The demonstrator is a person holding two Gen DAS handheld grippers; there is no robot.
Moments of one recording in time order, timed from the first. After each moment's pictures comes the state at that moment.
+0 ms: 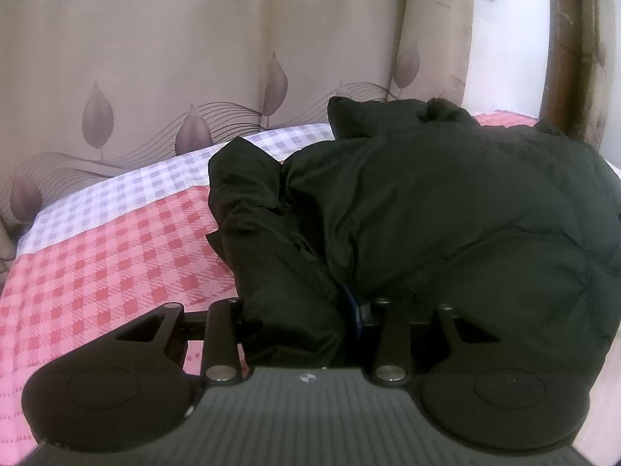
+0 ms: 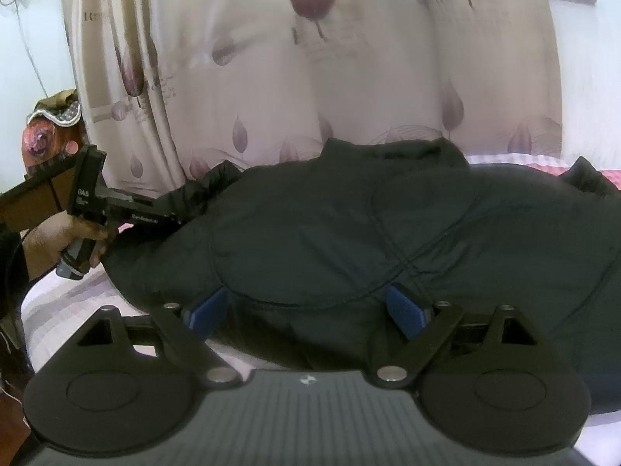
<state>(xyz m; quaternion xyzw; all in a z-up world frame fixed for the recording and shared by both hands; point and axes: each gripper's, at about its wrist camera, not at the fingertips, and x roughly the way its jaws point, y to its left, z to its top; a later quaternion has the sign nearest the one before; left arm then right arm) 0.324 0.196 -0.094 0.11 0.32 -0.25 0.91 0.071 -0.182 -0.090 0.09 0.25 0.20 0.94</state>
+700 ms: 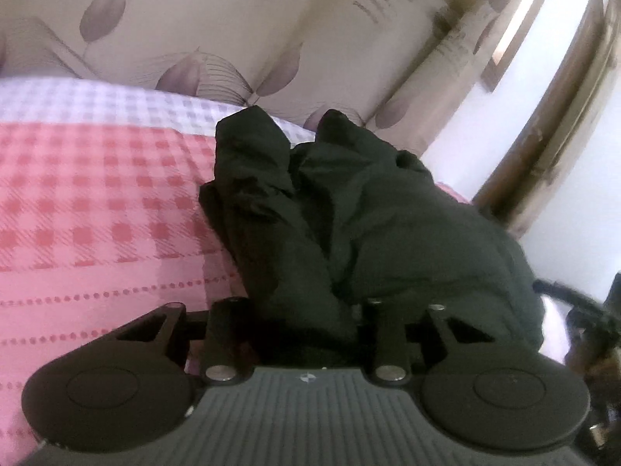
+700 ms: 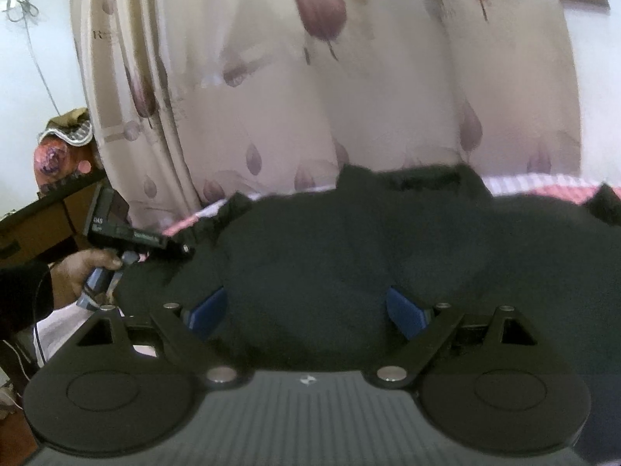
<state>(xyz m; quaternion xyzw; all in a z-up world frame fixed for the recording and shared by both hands) 0.352 0.256 -0.113 -0.12 0.37 -0.34 0.86 0.093 -0.177 -0.072 0.10 0.22 0.23 0.94</state>
